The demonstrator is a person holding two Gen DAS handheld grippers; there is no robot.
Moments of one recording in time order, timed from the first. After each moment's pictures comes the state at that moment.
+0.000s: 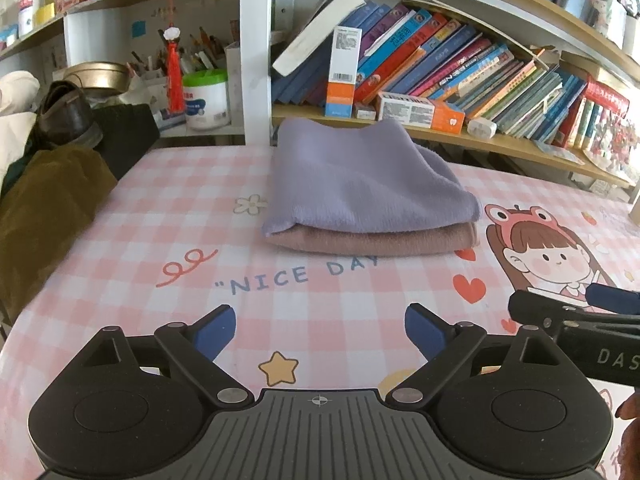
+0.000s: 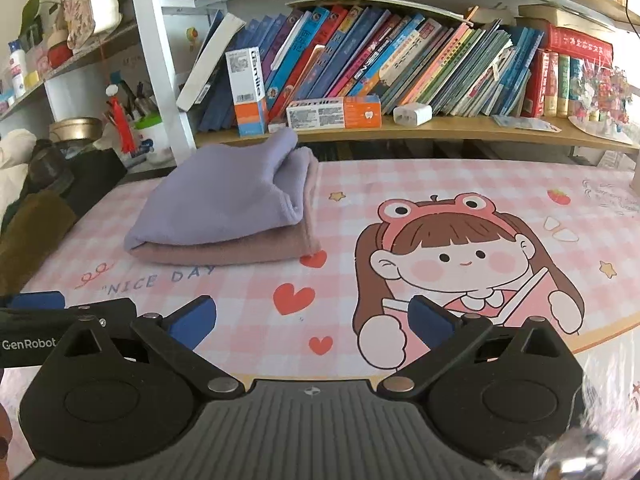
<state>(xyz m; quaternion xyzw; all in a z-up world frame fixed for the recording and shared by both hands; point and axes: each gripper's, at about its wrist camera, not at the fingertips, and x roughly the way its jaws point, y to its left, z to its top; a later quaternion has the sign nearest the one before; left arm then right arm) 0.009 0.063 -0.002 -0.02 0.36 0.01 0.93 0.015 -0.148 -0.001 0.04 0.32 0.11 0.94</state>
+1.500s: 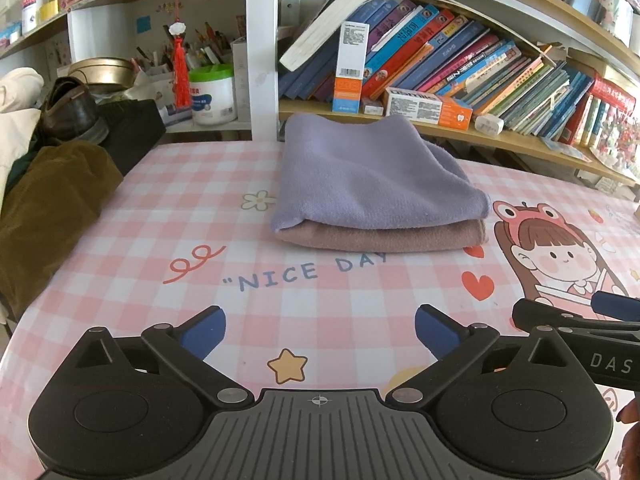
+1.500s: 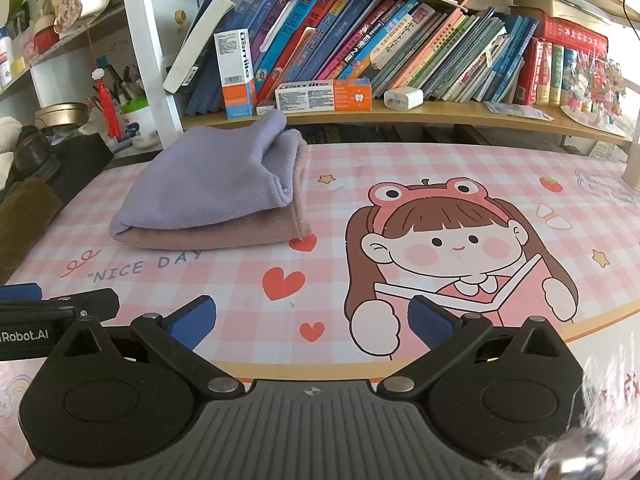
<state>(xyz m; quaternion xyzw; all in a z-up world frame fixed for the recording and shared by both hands) 0.011 0.064 -0.004 -0.01 0.37 0.02 0.93 0.019 -0.145 -0.008 0.03 0.34 0.10 0.93</state>
